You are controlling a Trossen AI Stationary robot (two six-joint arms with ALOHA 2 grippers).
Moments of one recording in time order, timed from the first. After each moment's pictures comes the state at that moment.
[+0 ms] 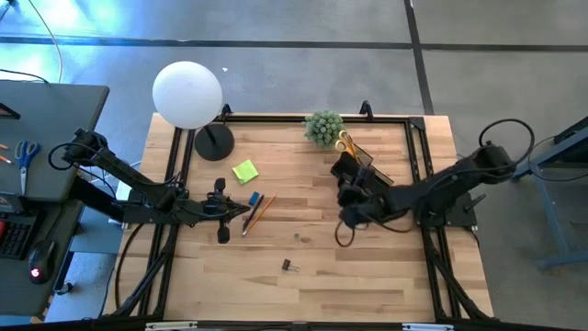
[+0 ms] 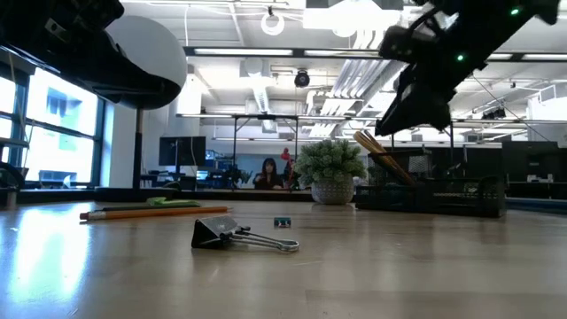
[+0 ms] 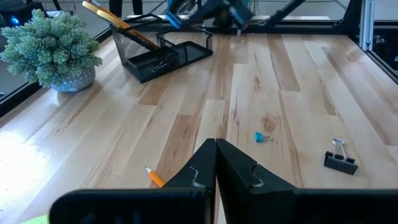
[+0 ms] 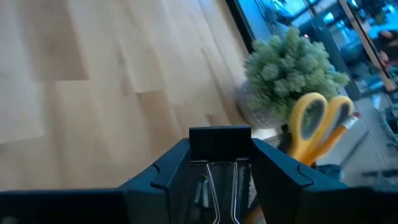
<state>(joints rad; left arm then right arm) -0.39 0.91 0.28 0.21 -0.64 -0.22 0.27 1.43 0.80 -0.45 0.91 0.20</state>
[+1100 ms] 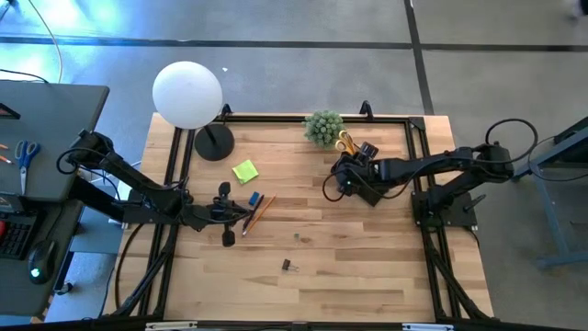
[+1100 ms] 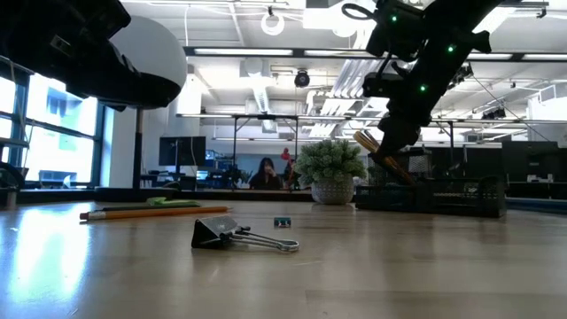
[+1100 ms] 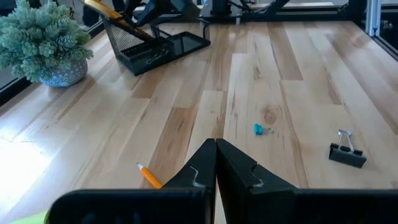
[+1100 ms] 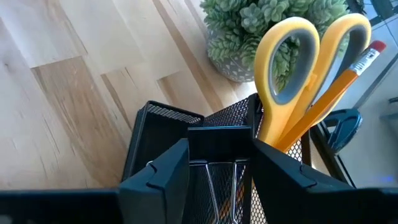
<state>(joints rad) -0.39 1.06 0.28 0.32 -0.64 -0.22 -0.08 1.44 0.80 -0.46 0.67 0.16</state>
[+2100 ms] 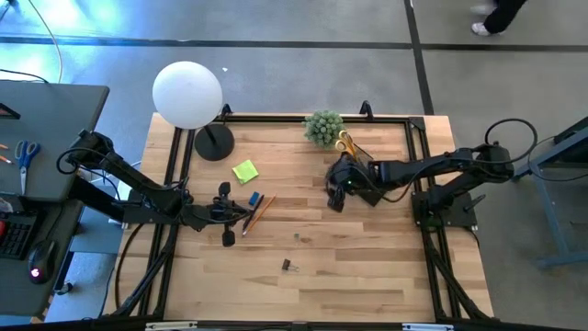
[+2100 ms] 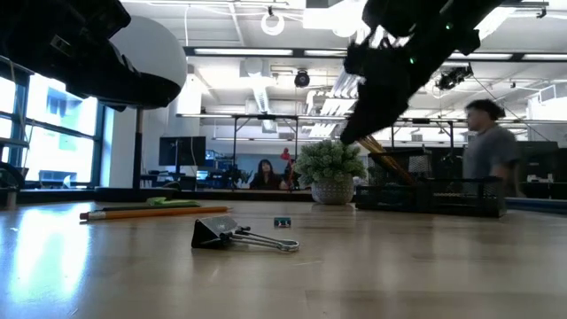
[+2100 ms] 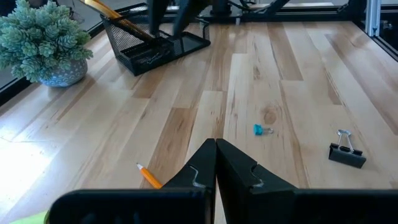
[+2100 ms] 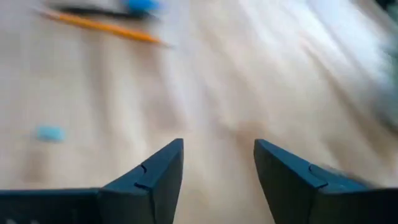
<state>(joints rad) -0.39 1.06 0.28 0.32 -0.64 -0.22 -0.03 1.44 0.80 -0.15 0.15 0.18</state>
